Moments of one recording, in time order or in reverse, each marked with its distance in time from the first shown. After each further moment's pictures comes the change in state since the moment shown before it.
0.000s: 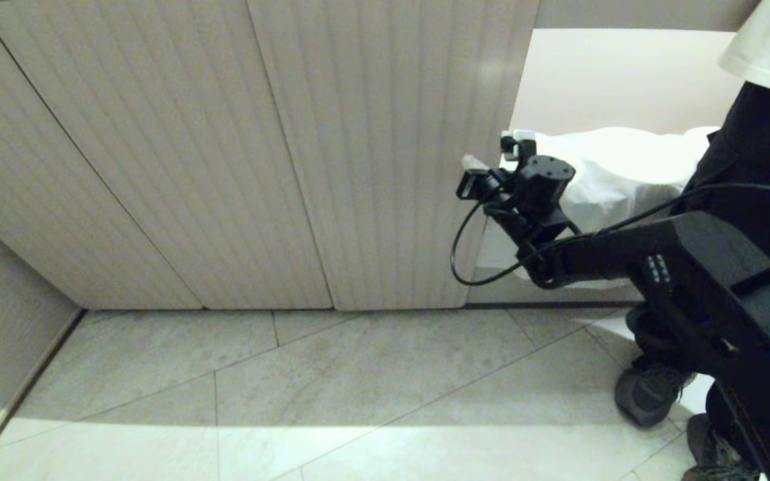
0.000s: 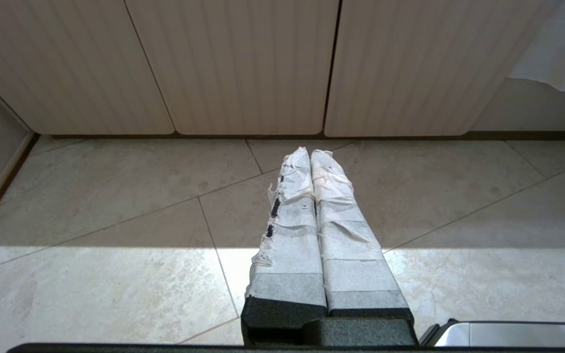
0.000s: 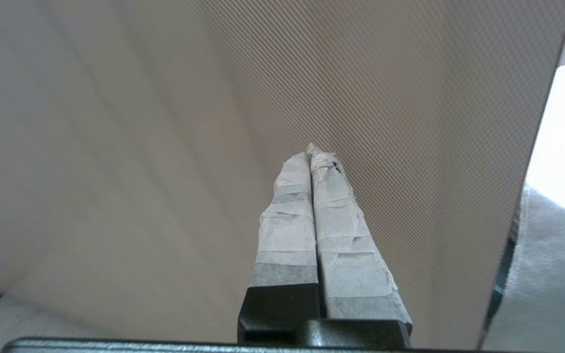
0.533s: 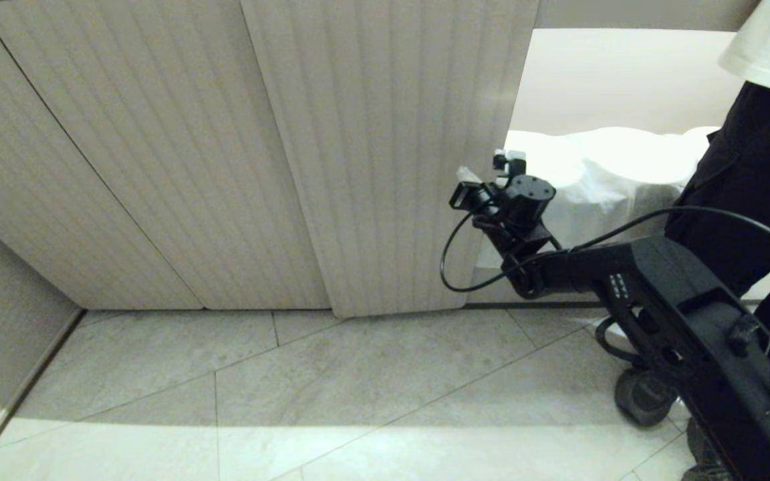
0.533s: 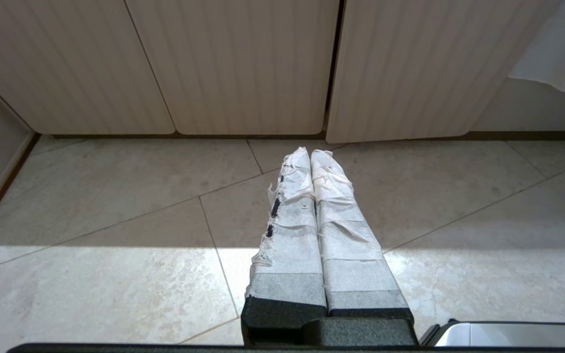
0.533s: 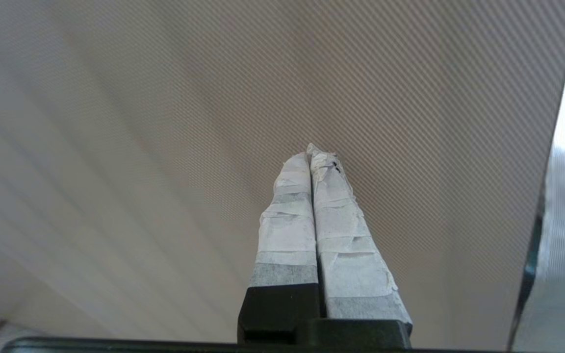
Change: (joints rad) left arm 0.000 0.000 0.000 0.000 0.000 0.000; right arm 0.005 0.155 -0.162 -0.027 -0.051 0.053
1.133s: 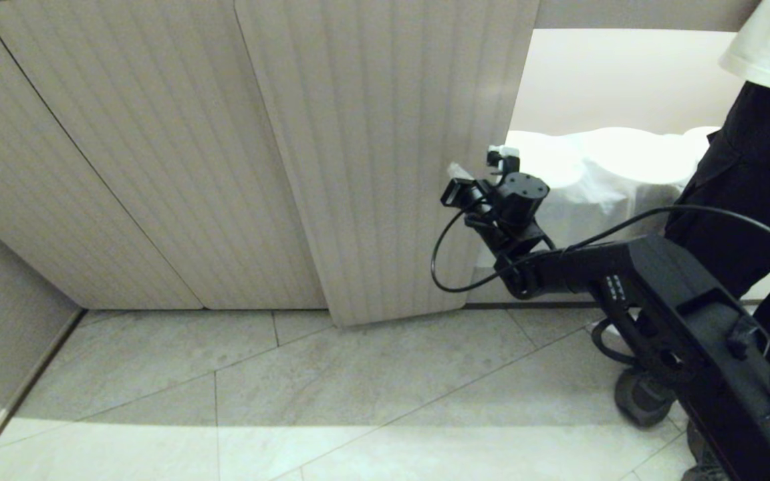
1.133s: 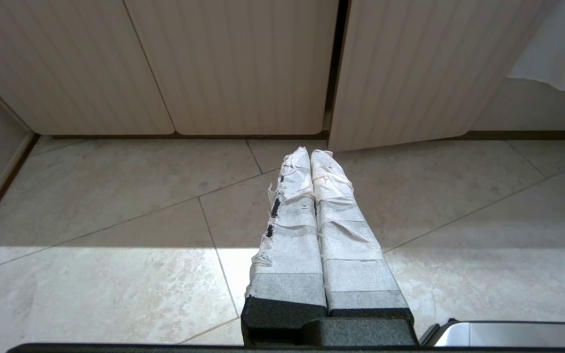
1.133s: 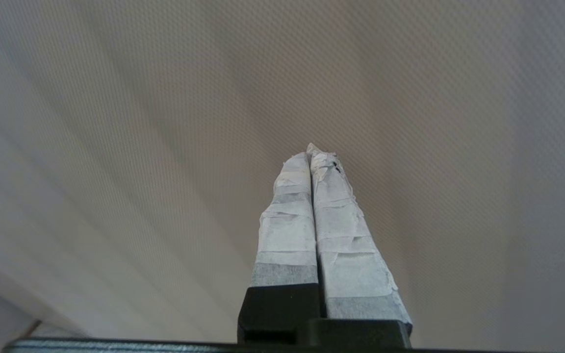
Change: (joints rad) left arm 0.001 0.000 0.000 0.000 -0.001 0.000; right arm 0.027 -0.005 -0.006 -0.004 0.003 0.039
